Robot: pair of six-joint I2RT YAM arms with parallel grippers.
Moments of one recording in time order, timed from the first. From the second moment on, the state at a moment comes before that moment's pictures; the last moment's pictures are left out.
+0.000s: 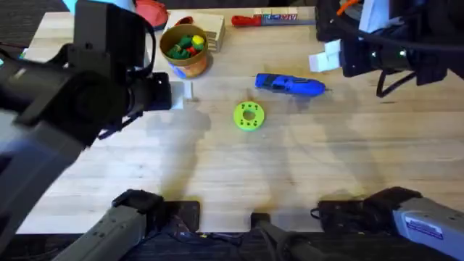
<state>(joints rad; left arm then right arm) -0.22 0.98 0.85 -0.84 -0.27 -0.24 0.31 1.19 1.04 -0.72 0.31 0.02</state>
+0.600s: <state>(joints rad) 0.49 1.52 0.96 -0.44 0.07 0.32 0.31 1.19 1.04 -0.80 0.31 0.17</state>
